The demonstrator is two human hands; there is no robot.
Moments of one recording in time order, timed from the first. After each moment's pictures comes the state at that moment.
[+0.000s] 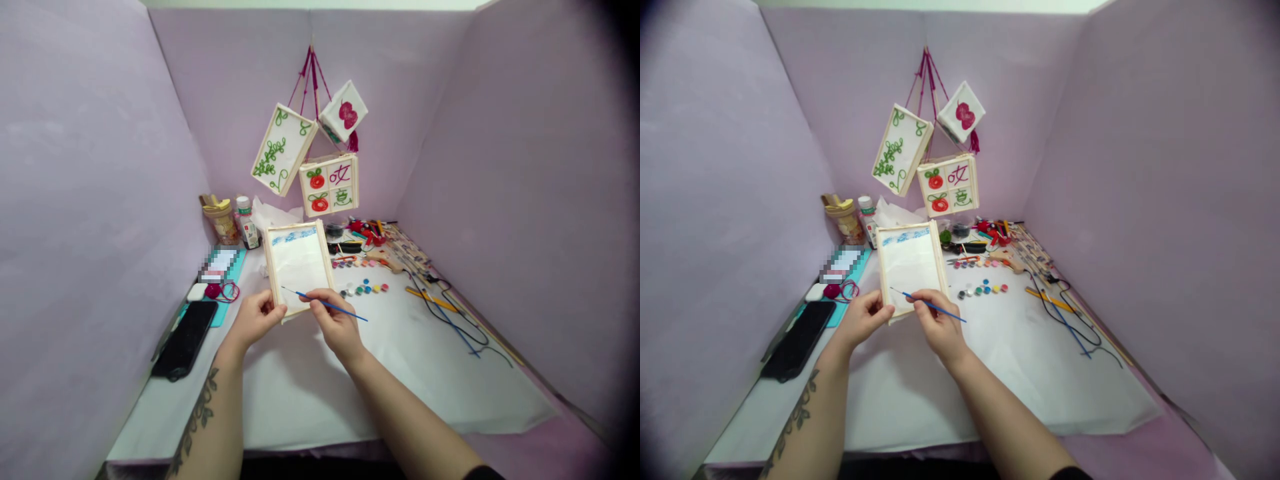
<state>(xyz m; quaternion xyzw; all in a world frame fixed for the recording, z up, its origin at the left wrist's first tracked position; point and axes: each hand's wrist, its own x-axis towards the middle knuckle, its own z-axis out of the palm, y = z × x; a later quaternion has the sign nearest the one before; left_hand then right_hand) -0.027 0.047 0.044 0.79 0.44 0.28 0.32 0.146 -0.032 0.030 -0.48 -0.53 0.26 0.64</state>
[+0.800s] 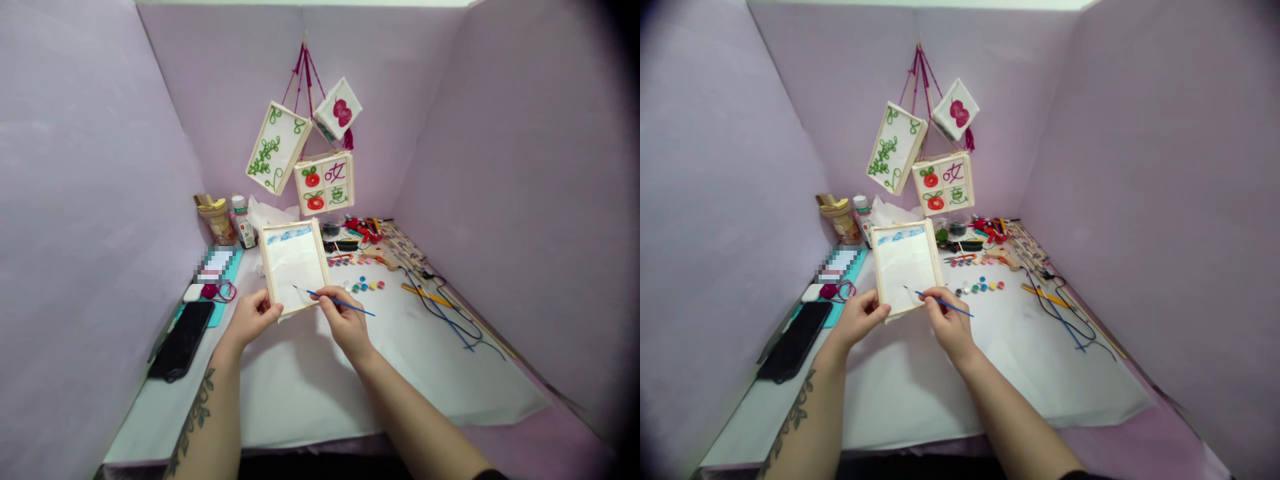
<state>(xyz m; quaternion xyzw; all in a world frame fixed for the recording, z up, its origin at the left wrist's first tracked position) -0.028 0.048 0.041 0.79 0.43 0.27 0.32 0.164 -0.038 0.026 -0.54 -0.49 0.25 0.63</state>
